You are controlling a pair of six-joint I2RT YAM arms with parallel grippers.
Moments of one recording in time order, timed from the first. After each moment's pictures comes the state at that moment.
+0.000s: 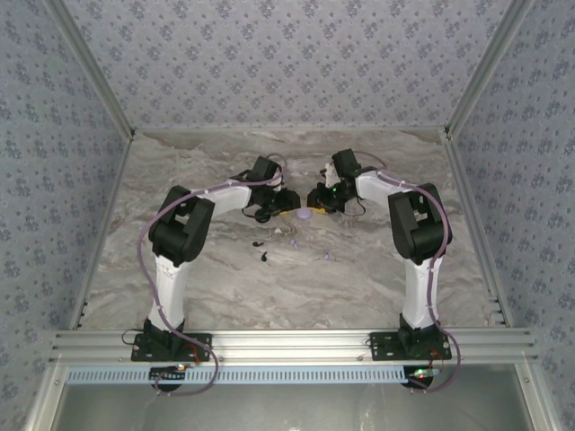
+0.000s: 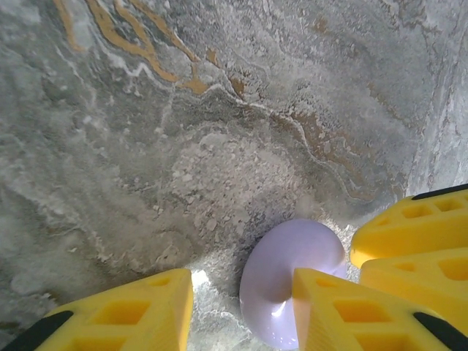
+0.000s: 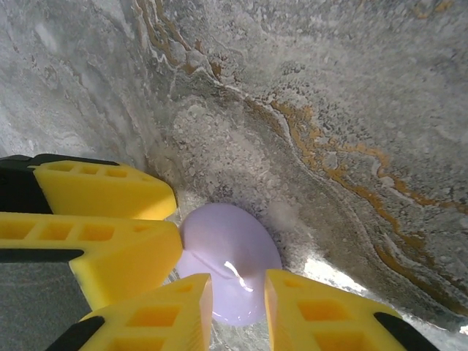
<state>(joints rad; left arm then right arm) -0.54 2.15 1.45 -0.27 0.45 -0.66 0.34 2.06 1.40 -0.47 -0.57 0.46</state>
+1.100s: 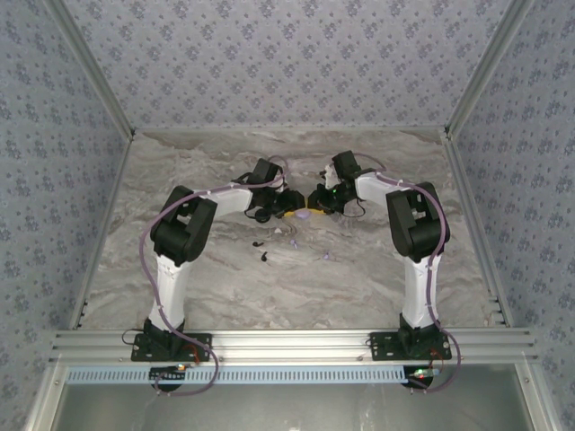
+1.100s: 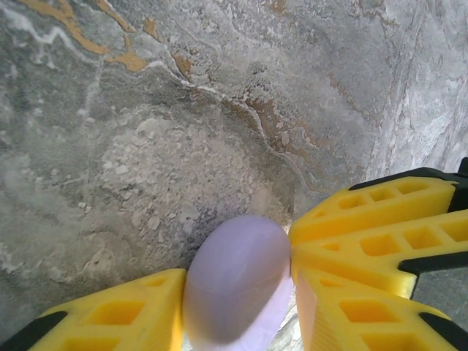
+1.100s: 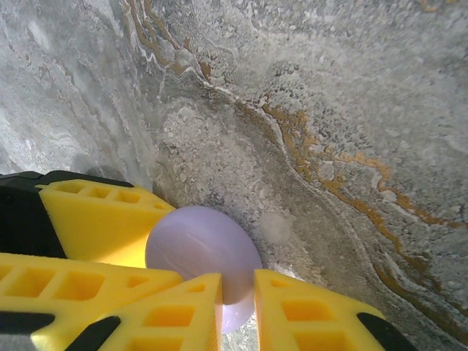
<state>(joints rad) -0.55 2.15 1.42 -0.17 0.55 -0.76 0.33 2.09 1.39 -0.44 -0.59 0.46</state>
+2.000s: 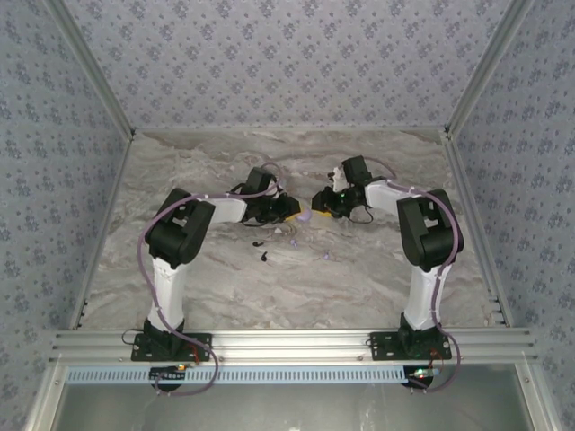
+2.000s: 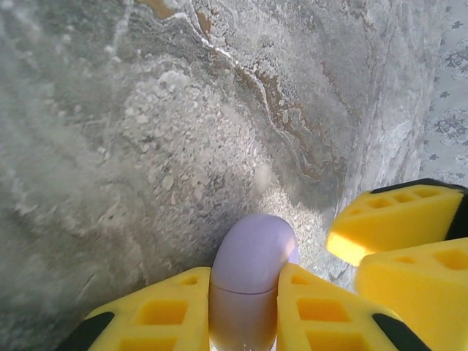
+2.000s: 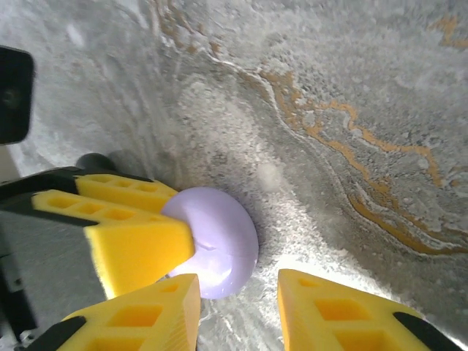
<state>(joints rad) -0.53 2.09 1.22 0.10 0.59 -0.88 0.29 1.94 1.21 -0.30 -0.62 0.48</state>
